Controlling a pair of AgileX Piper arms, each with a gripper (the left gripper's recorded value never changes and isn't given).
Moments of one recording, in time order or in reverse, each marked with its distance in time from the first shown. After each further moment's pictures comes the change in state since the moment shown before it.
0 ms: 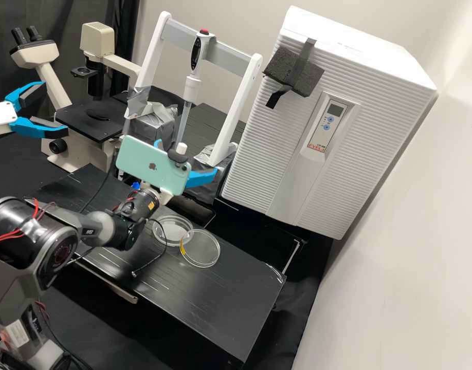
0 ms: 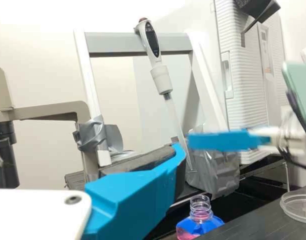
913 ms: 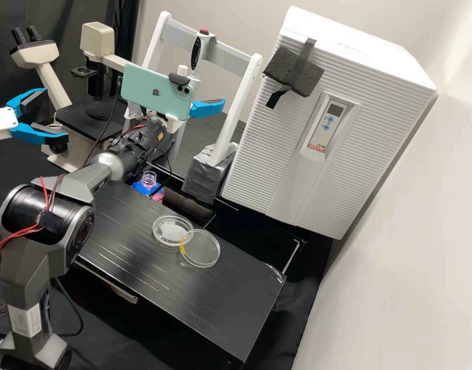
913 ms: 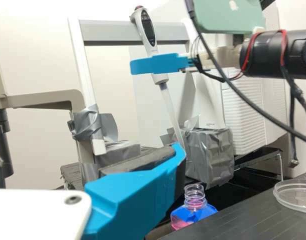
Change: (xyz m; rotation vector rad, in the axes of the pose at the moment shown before) left arm -0.002 -0.008 0.002 -0.008 -0.008 -0.029; right arm 0.094 0.033 -0.095 -0.089 0.049 0.071
